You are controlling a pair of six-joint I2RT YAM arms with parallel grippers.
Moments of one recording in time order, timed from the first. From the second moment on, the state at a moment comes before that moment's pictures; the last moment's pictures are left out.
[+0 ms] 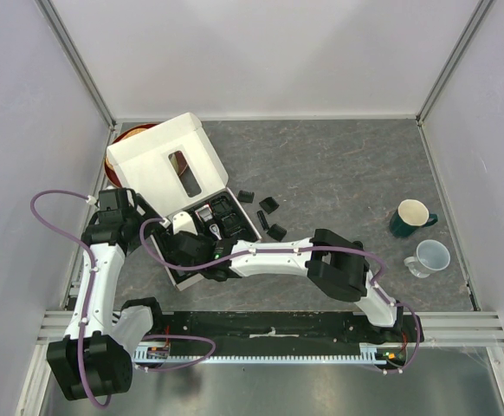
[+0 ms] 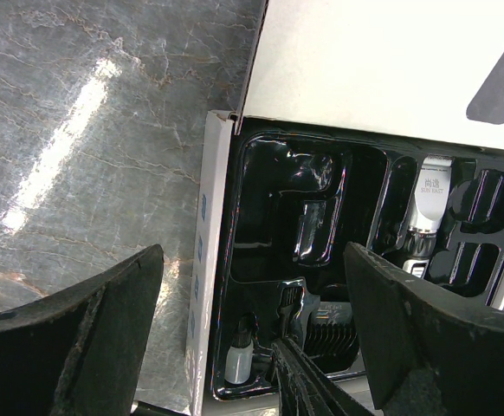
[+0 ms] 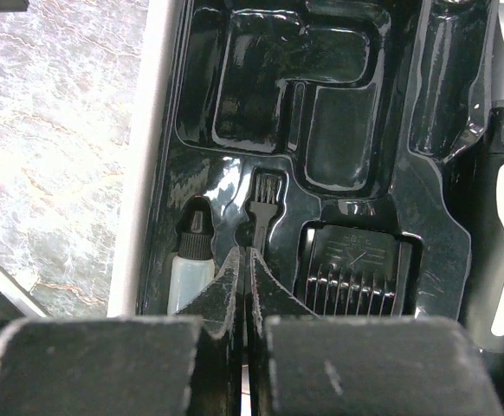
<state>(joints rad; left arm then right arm) 0.14 0.93 0.76 -0.76 -0.04 -0.60 1.32 2.15 1.65 -0.24 0.40 0.54</state>
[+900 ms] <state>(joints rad) 0.14 0.93 0.76 -0.76 -0.04 -0.60 1.29 2.16 1.62 -0.20 0.41 0.71</state>
